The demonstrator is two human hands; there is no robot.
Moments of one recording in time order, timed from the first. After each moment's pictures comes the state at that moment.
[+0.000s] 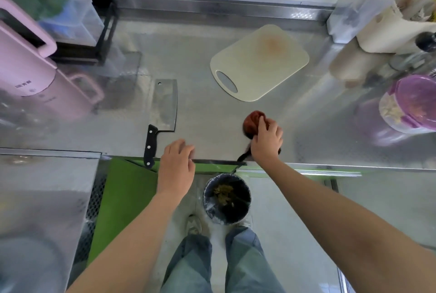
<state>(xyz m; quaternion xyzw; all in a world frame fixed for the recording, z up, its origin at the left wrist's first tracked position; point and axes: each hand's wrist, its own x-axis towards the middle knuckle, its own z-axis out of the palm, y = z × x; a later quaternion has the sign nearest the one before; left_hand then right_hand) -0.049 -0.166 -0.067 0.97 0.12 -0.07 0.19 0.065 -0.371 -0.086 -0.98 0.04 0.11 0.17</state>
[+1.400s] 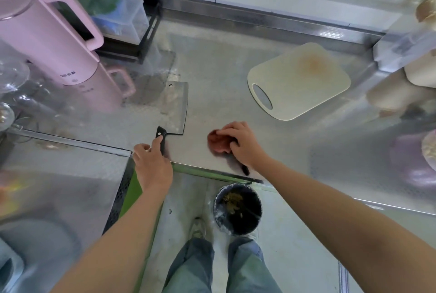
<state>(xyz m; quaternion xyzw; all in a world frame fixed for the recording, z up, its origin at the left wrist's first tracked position) -0.053 -0.074 -0.065 0.89 0.41 -0.02 0.21 0.088 -0.262 -0.077 -0.87 -0.30 0.19 0.33</state>
